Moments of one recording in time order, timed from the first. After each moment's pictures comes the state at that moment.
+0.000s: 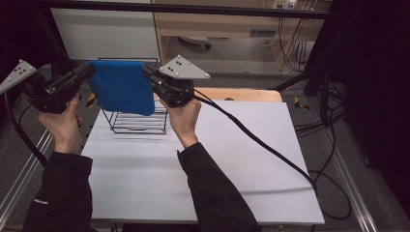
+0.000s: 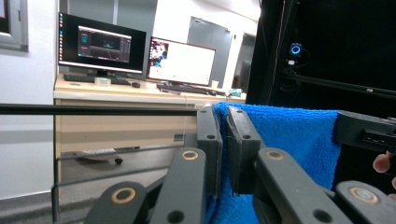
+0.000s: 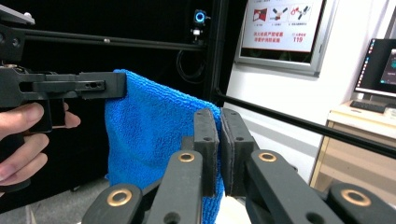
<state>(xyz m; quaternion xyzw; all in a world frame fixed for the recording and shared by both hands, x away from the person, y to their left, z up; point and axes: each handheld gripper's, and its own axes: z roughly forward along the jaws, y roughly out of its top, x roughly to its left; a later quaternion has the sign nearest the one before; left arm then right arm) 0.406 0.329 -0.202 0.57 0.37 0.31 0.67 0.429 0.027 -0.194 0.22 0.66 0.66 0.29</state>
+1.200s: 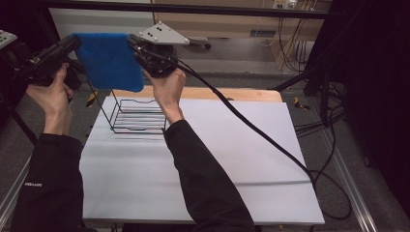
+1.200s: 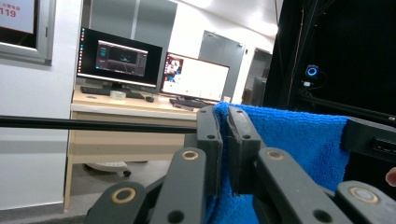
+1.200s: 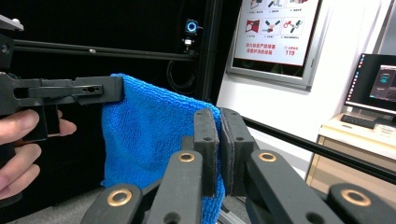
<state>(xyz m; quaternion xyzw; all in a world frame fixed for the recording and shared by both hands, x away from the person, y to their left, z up) 0.448 0.353 -0.167 0.54 0.39 0.32 0.68 0.469 0.062 -0.150 0.22 0.66 0.65 0.31</state>
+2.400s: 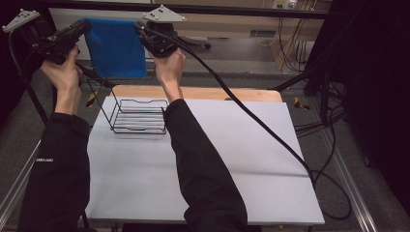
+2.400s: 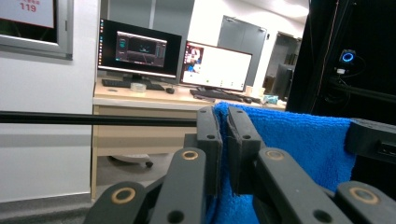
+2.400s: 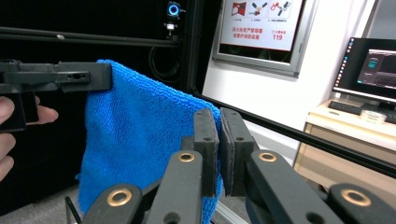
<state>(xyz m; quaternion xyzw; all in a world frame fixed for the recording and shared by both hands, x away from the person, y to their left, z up) 0.511 0.345 -0.156 0.55 0.41 0.34 0.64 0.537 0.066 -0.149 0.25 0.67 0.63 0.31</state>
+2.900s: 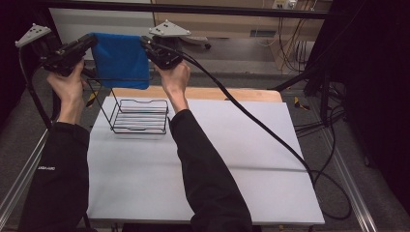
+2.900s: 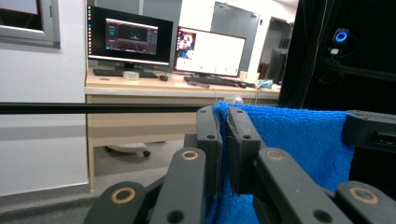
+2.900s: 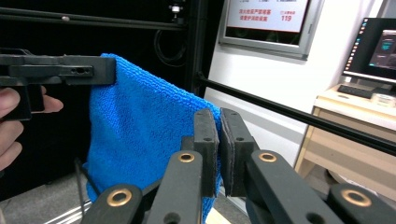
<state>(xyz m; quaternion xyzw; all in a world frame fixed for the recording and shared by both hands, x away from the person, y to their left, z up) 0.502 0.344 -0.186 0.58 0.40 0.33 0.63 0.531 0.058 -0.177 0.25 0.69 0.62 0.29</state>
